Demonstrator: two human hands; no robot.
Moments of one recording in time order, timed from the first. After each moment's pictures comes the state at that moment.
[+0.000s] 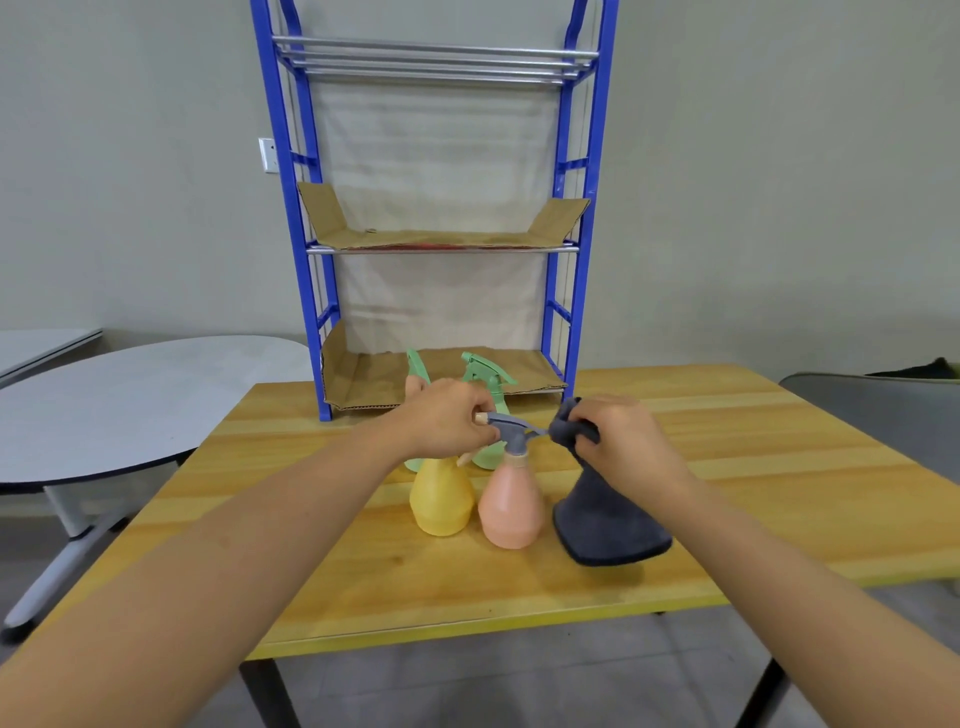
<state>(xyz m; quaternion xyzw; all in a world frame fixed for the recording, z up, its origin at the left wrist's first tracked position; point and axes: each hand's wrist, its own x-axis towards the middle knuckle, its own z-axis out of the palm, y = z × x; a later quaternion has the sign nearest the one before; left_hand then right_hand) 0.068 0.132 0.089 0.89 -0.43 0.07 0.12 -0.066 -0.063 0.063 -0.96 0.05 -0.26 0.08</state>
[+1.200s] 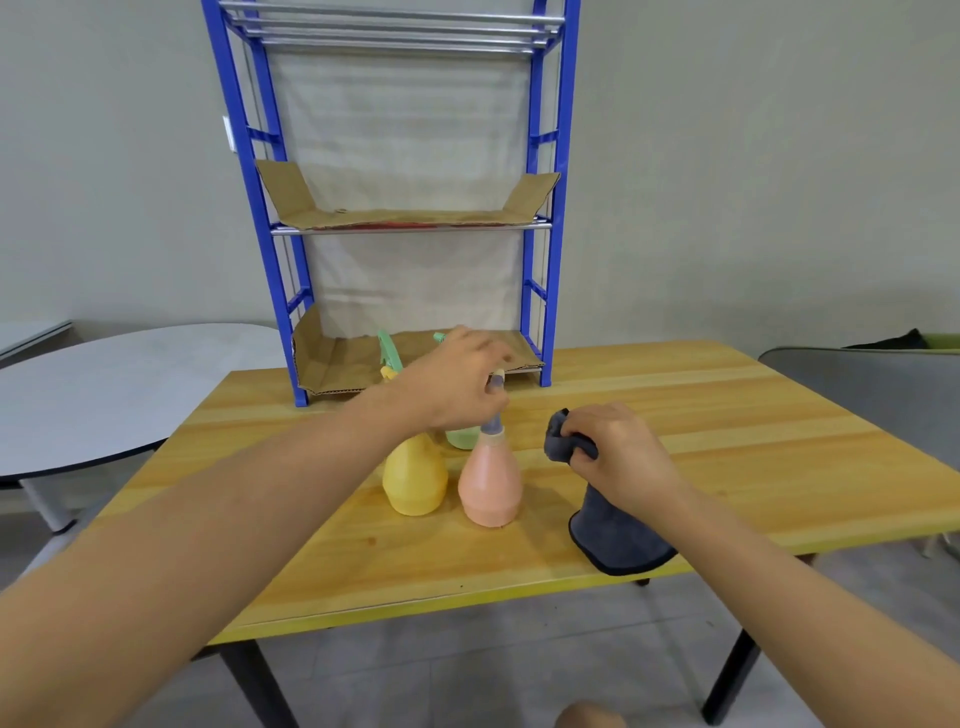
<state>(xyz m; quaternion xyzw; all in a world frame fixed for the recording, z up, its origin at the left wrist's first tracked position) 0.043 0.099 0.107 0.85 -0.50 0.11 0.09 -0.088 -0.094 0.019 -0.96 0.00 -0.27 0.07</state>
